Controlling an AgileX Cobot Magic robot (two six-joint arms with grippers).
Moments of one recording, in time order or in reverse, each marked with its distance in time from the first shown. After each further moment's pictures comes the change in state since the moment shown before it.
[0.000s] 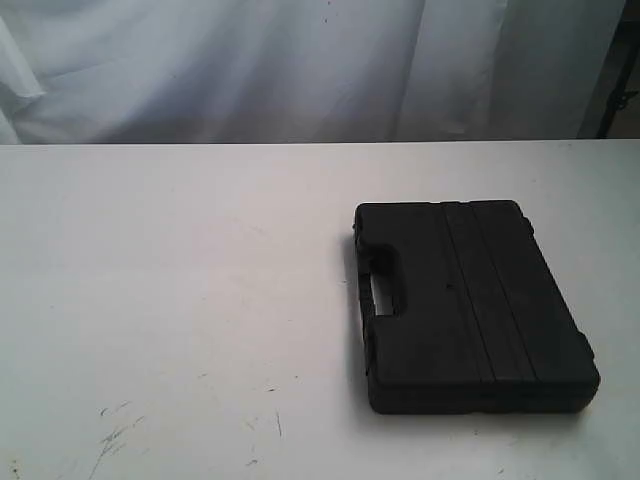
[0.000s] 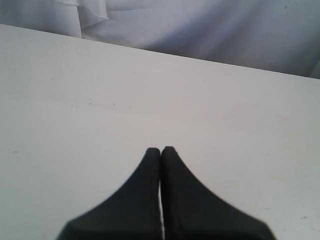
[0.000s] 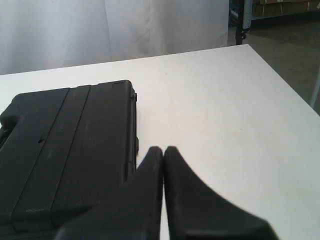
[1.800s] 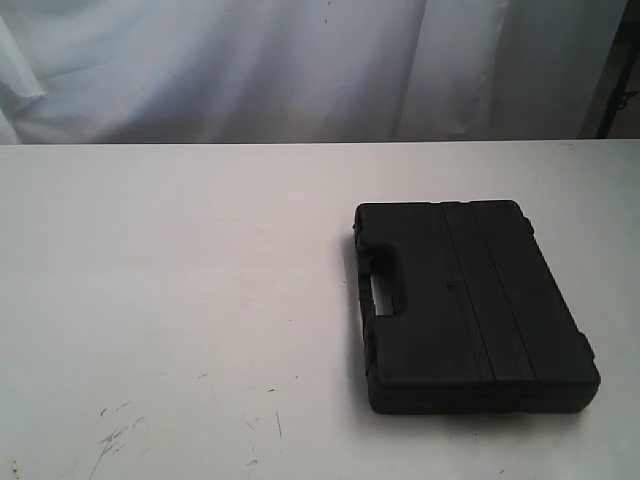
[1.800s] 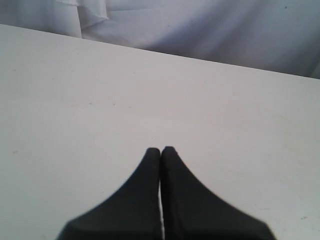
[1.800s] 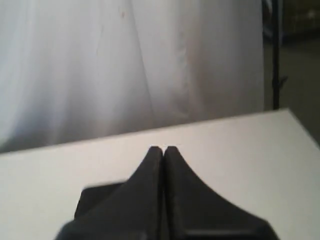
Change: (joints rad) left arm 0.000 0.000 0.000 0.000 0.000 0.000; right arm 0.000 0.646 -0.709 0.263 0.096 -0.145
